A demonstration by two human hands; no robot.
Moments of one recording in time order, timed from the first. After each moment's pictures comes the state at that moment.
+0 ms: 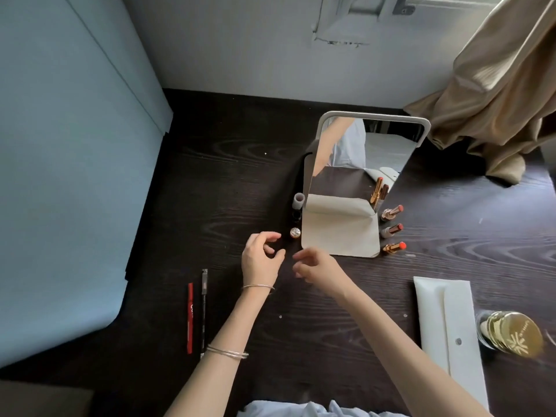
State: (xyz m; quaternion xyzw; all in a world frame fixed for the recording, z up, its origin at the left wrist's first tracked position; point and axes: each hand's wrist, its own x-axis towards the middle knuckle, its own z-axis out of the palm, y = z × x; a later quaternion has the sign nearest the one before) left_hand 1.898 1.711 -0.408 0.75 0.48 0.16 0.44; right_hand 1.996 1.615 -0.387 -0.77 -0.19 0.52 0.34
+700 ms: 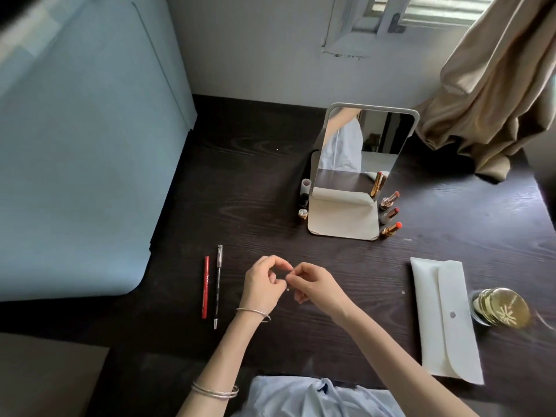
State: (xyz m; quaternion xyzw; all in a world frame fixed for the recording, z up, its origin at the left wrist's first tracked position) left_hand 1.813 1.650 -0.355 0.74 0.43 0.08 0.50; right_hand 1.916 1.565 -0.350 -0.72 -0.23 0.52 0.39
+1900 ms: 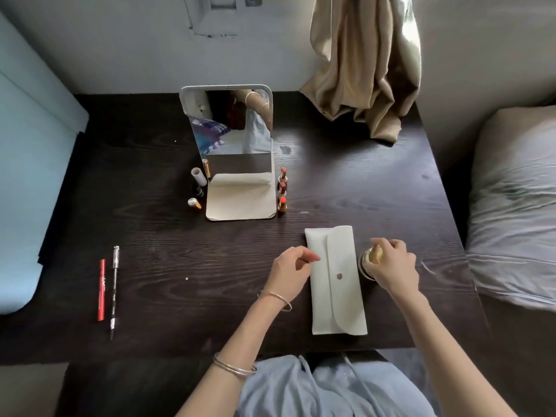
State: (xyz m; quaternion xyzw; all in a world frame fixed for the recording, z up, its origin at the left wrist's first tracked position) left_hand 1.987 1.466 -0.348 0.74 0.33 -0.02 0.59; right_hand 2.126 1.316 -0.354 -0.95 -0.09 0.26 0.13
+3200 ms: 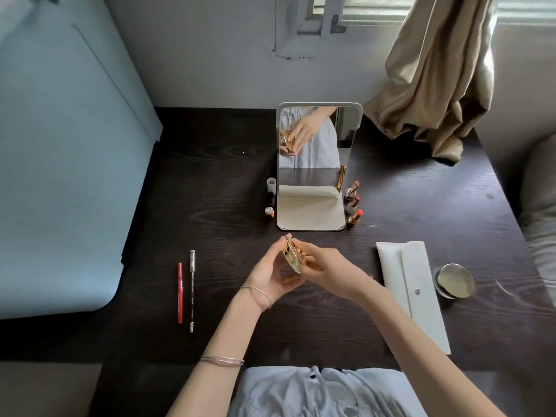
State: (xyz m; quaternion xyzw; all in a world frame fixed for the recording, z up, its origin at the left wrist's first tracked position) left_hand 1.871 1.617 -0.344 0.20 0.39 0.02 0.90; right_hand 1.982 1.512 -0.315 -0.76 -0.42 0.43 0.24
